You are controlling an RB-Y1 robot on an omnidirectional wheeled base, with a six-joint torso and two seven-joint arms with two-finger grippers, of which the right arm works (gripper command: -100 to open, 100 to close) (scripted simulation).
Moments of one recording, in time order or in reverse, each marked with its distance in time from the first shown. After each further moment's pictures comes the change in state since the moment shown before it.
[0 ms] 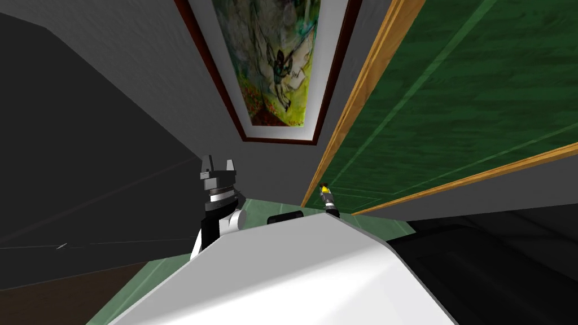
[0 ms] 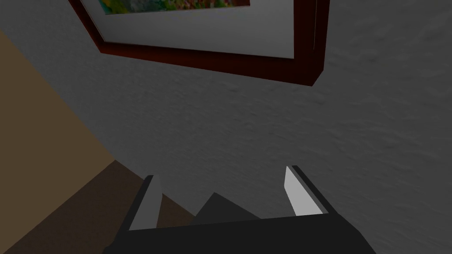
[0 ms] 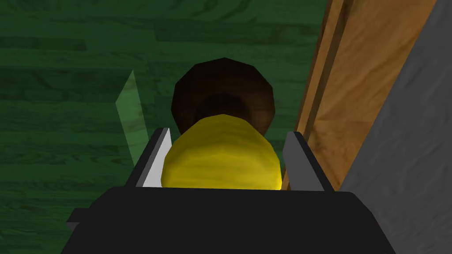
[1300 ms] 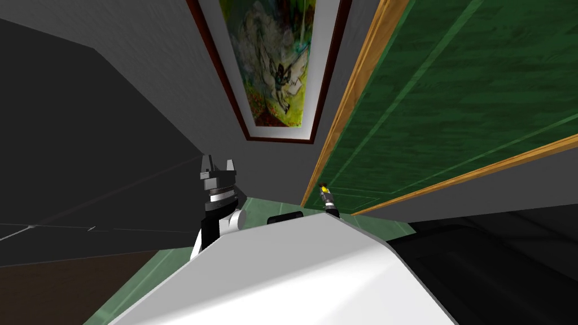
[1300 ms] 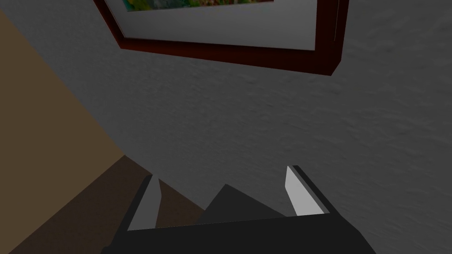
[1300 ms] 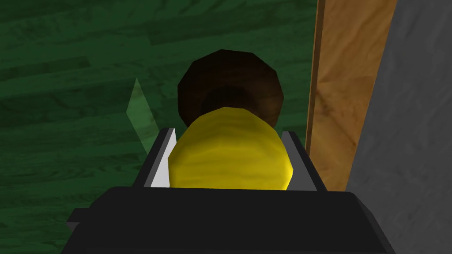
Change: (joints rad) arm -0.004 -0.005 0.009 0.002 -0.018 0.005 -0.169
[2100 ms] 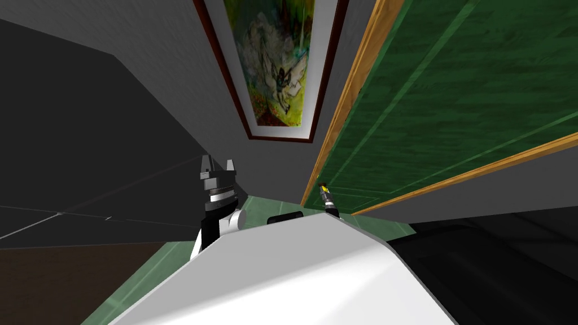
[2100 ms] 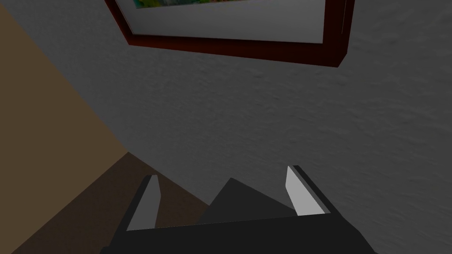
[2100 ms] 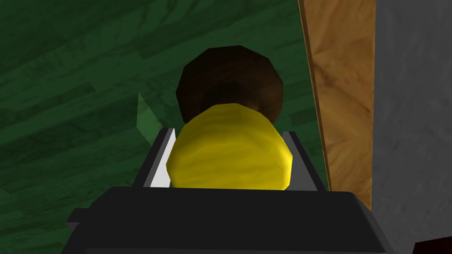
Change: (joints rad) arm -0.012 -0.006 0.011 0.008 -0.024 0.000 -0.203
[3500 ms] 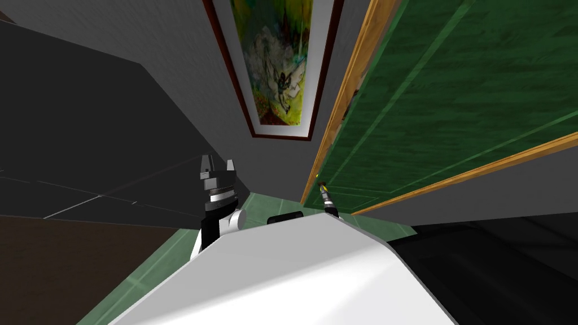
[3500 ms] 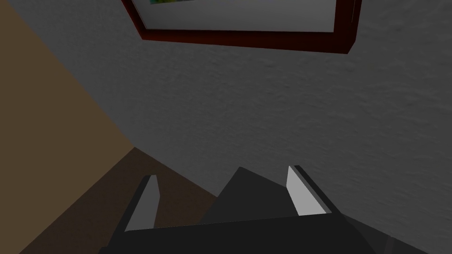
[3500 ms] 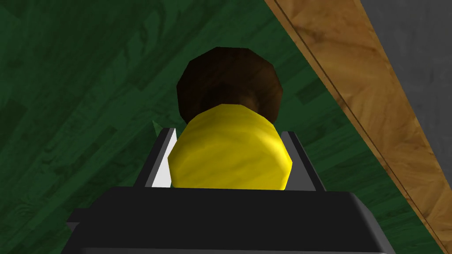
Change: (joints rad) arm -0.020 -0.007 0.023 0.017 -0.046 0.001 -0.341
